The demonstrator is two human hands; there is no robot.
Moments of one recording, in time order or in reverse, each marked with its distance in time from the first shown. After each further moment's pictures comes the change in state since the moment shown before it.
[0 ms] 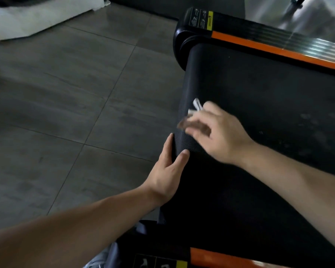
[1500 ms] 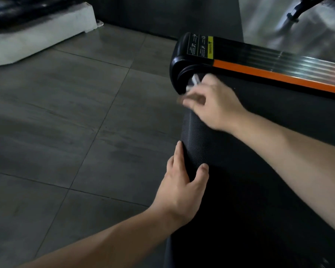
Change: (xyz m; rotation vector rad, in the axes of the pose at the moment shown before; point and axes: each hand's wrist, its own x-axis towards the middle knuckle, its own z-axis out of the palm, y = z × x) left_hand 0.088 0.057 0.012 0.346 0.020 0.092; right_hand 0.169 0.094 0.003 -0.137 0.064 0.076
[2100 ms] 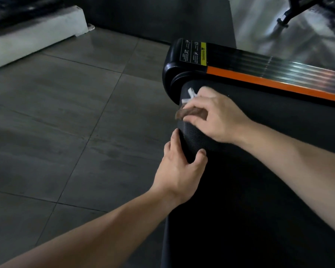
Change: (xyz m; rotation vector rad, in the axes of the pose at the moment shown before) left_hand 0.055 0.021 -0.001 0.051 0.016 0.029; right_hand -0.006 0.019 -0.010 0.082 -0.064 -0.103
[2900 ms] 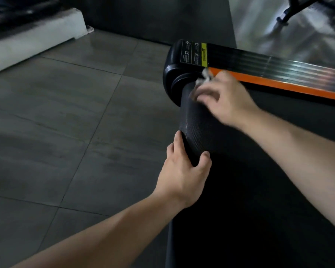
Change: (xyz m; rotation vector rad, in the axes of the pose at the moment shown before) left_hand 0.000 0.000 0.001 0.020 -0.006 0.018; right_hand 0.021 0.029 -0.007 -0.052 0.135 0.179
